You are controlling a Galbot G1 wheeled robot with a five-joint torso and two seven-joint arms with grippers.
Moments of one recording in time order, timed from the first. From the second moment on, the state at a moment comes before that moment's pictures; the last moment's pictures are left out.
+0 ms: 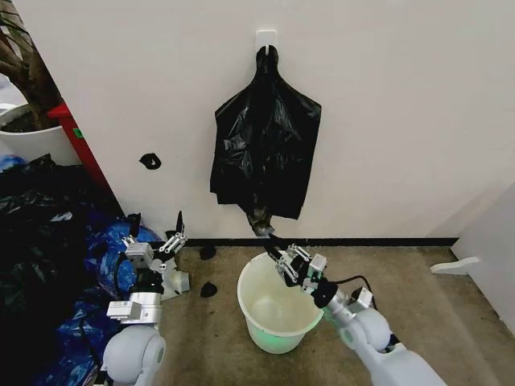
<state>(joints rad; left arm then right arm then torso) 1.45 -1.34 -0.52 -2.01 -0.23 -0.35 -0.10 -1.23 1.12 0.21 1.75 0.51 0.50 -0.68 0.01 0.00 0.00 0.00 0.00</state>
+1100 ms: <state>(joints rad) 1.44 -1.36 -0.52 -1.99 -0.19 -0.35 -0.10 -0.91 1.20 0.16 1.71 -0.58 0.19 0.18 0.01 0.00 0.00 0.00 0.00</state>
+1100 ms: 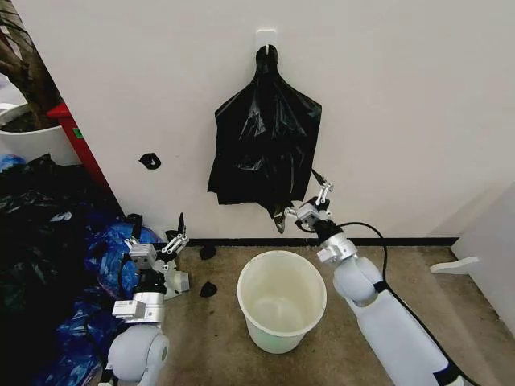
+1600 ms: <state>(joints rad) 1.44 -1.36 -0.51 -1.98 -0.19 -0.35 -0.10 -0.95 1.20 0.18 1.79 -0.65 0.10 0.28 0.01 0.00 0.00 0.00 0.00</state>
